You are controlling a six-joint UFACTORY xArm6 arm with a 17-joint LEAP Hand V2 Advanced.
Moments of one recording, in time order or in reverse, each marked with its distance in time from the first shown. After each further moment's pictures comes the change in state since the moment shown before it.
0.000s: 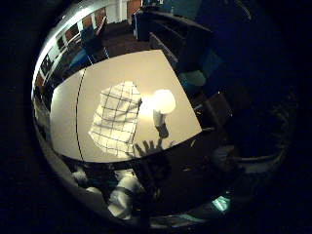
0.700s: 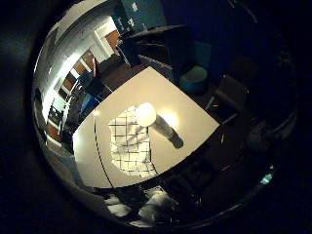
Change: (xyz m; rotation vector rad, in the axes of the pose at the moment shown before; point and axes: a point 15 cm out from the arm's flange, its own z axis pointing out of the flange) arm 0.090 0.014 -0.051 0.241 -0.088 0.215
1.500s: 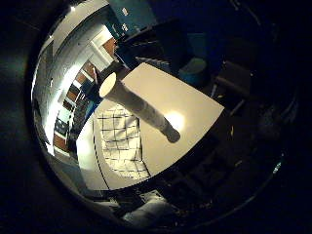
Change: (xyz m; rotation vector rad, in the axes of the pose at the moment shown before) arm 0.076 0.081 0.011 0.045 -0.045 0.065
